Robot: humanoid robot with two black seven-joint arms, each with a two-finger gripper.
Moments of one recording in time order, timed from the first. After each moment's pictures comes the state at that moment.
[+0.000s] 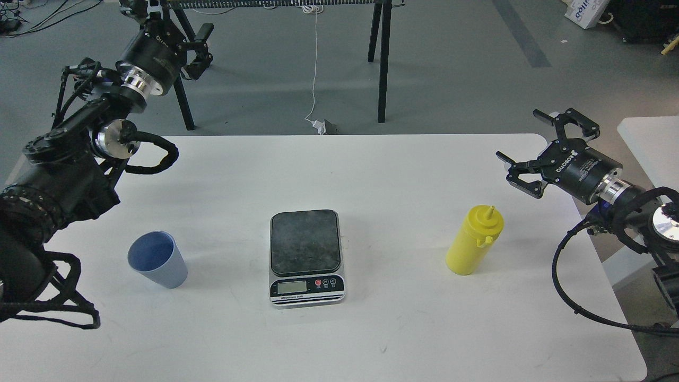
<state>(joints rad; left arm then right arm) -1.08 0.24 -0.51 -0.31 0.08 -0.49 -0.49 0.51 -0.47 1.16 0.81 0.25 0.49 -0.49</state>
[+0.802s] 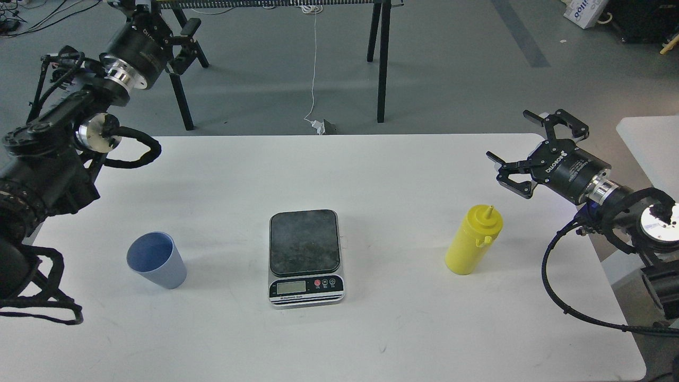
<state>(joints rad) -1.13 0.34 -0.49 -0.29 0.31 -0.49 -0.49 0.51 -0.43 1.16 0.82 0.25 0.49 -0.49</state>
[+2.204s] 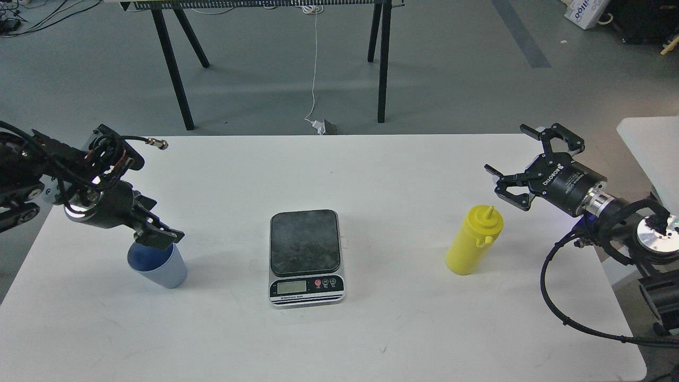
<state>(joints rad) -1.22 0.88 0.19 -1.21 1.92 -0.49 -0.49 0.47 -0.43 1.15 0.81 0.25 0.49 -0.49</state>
